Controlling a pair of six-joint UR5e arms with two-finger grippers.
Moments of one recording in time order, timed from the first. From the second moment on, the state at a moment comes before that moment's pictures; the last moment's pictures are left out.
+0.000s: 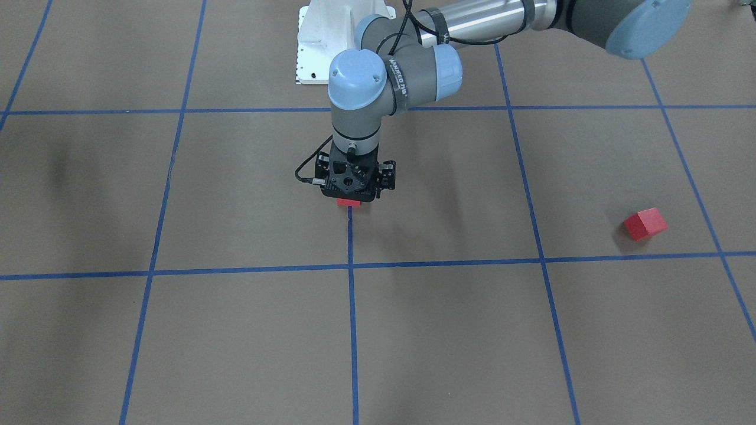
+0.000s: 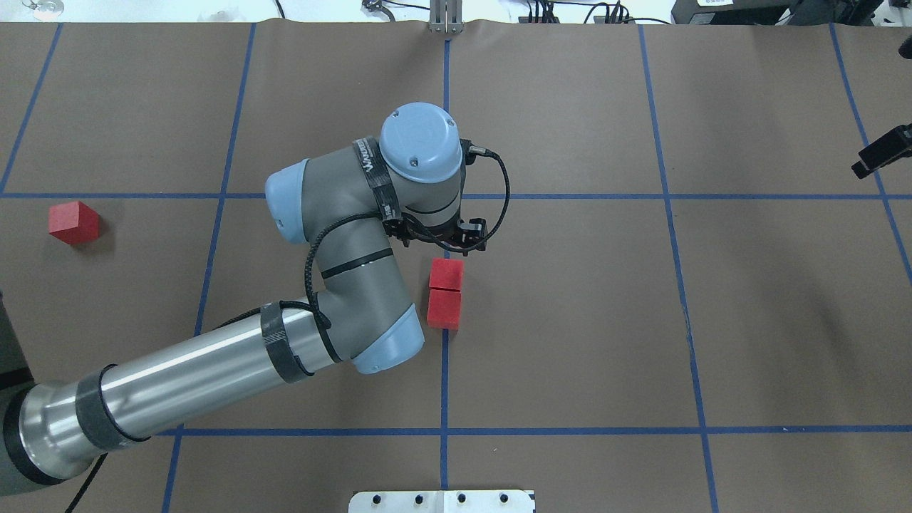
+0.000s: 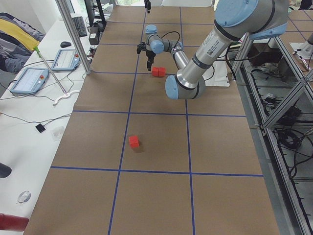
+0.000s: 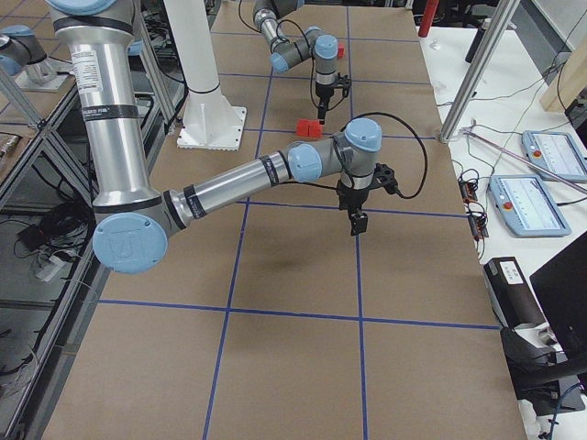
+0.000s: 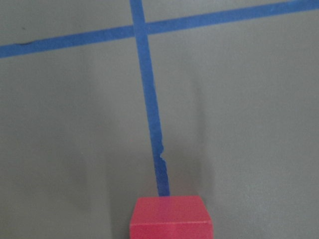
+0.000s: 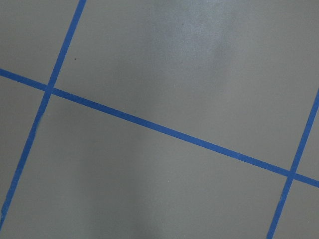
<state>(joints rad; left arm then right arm) -0.57 -2.47 -1.44 -1.58 -1.93 -0.97 1.29 -1.44 1.85 -1.70 2.25 0.07</state>
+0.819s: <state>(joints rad) -0.96 -1.87 -1.72 -1.69 -2.15 -0.13 1.29 -1.44 1.85 -1.70 2.25 0.07</state>
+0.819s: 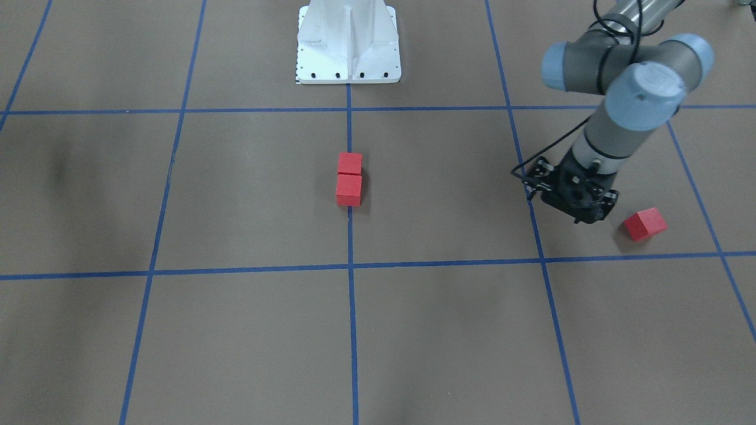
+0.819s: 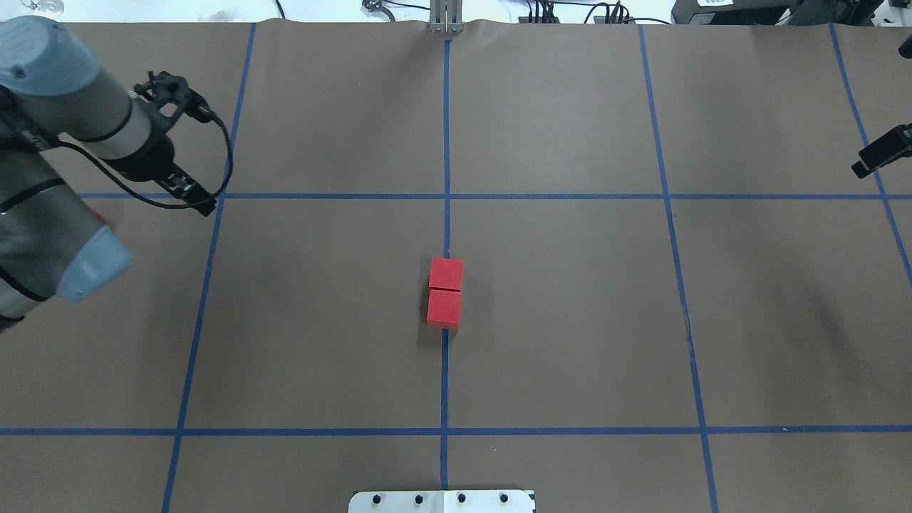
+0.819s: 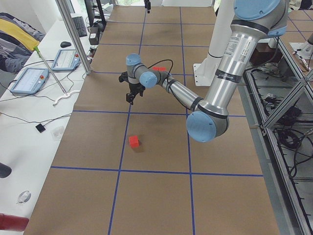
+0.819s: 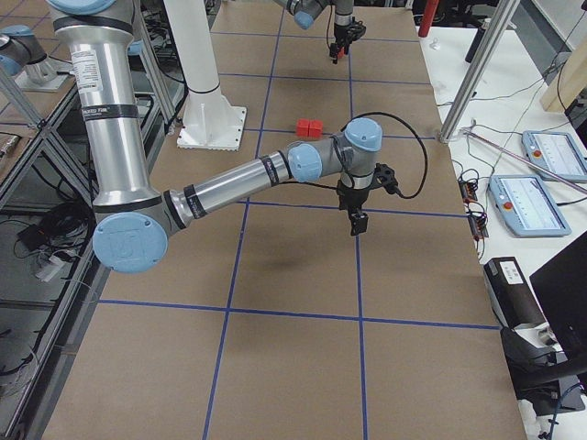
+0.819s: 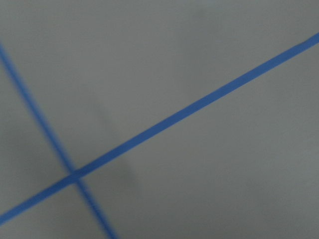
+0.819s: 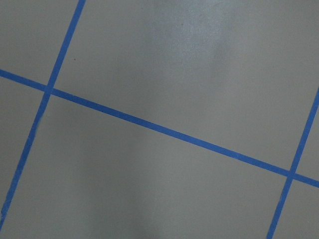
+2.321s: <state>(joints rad) -1.14 -1.67 -1.43 -2.14 -2.28 0.55 1.29 -1.44 1.85 -1.70 2.25 0.07</state>
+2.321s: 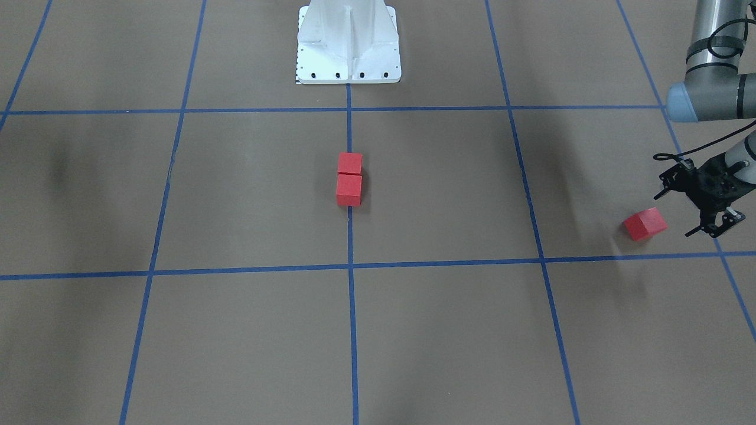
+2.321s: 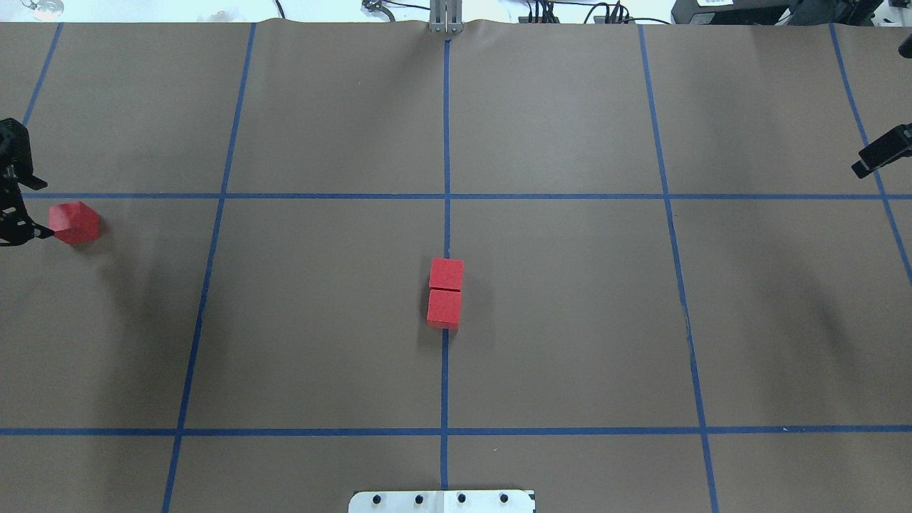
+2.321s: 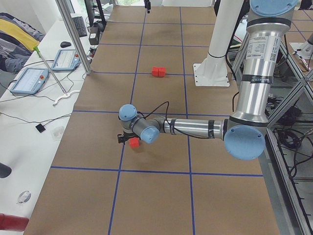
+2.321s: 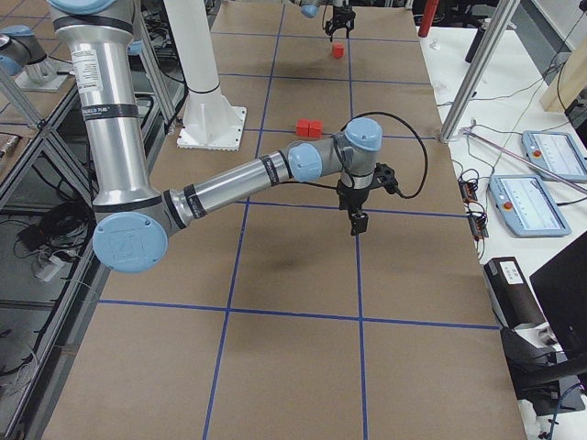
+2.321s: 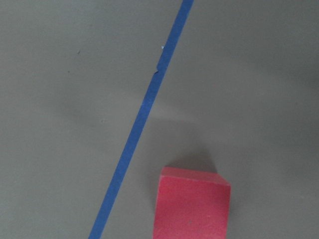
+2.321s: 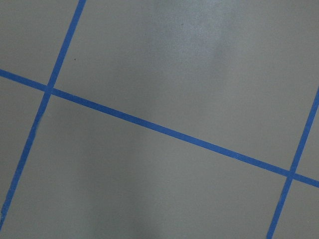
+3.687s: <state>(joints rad) -1.11 -1.71 -1.37 -2.13 -2.28 0.55 1.29 -1.44 1.85 -1.70 2.25 0.07</state>
